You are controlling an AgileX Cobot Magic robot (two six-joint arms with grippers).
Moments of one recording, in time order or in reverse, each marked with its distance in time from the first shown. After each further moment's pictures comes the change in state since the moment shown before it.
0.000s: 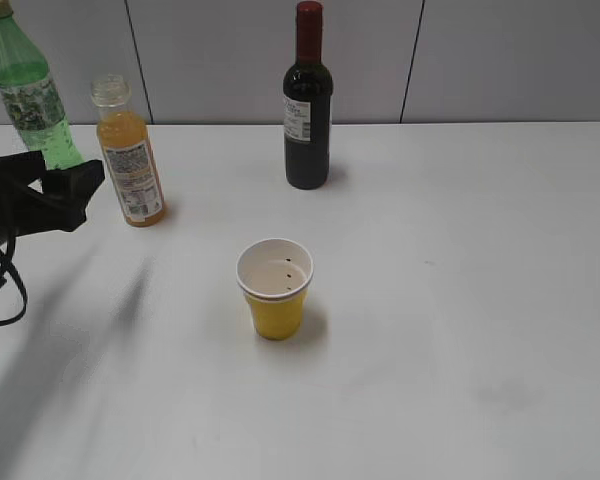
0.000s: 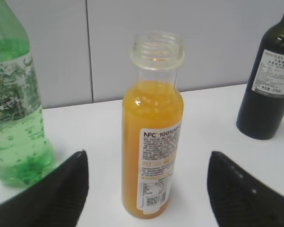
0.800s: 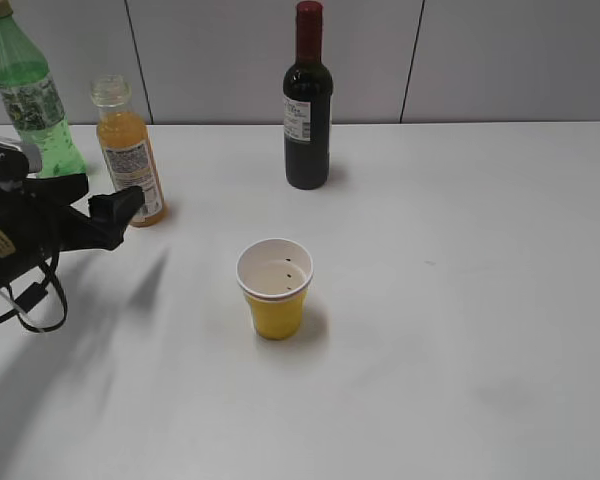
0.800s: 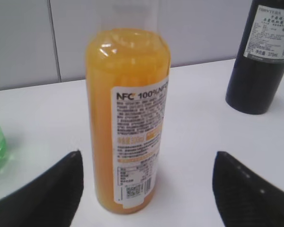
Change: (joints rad) left arm 0.000 0.256 -0.117 0.085 -0.116 0.000; right arm 0.000 0.000 0.000 0.001 0.000 0.000
